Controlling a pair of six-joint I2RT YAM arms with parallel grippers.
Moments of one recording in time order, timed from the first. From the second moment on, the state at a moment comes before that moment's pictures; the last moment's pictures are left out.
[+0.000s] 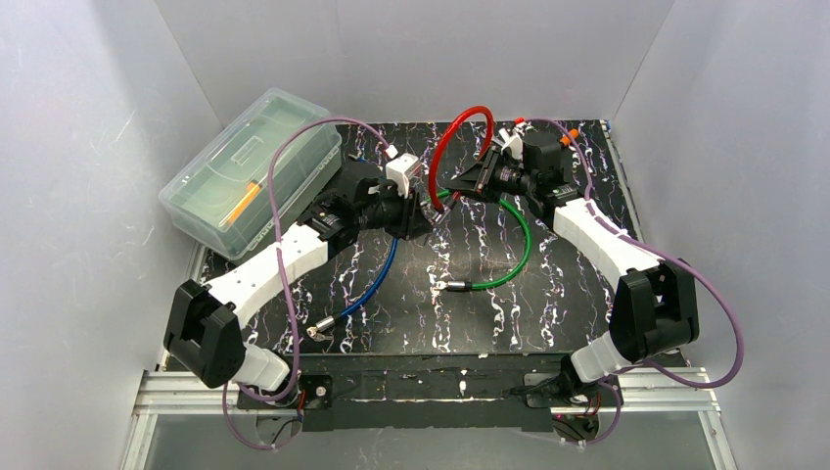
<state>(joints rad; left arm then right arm) -0.63 1.42 1.12 -0.21 0.41 -0.25 0.36 1.51 1.15 -0.04 -0.65 0.91</state>
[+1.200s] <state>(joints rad) -0.66 1.34 1.01 -0.26 0.41 -0.28 0.23 1.52 1.19 -0.06 -0.67 0.87</state>
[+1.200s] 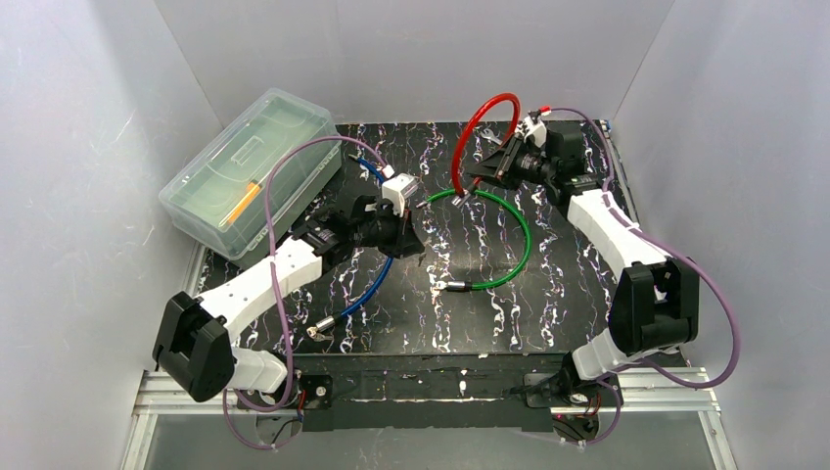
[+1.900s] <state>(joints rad) -0.65 1.22 1.00 -0.33 0.38 -0.27 -0.18 1.73 1.37 -0.58 -0.46 0.26</state>
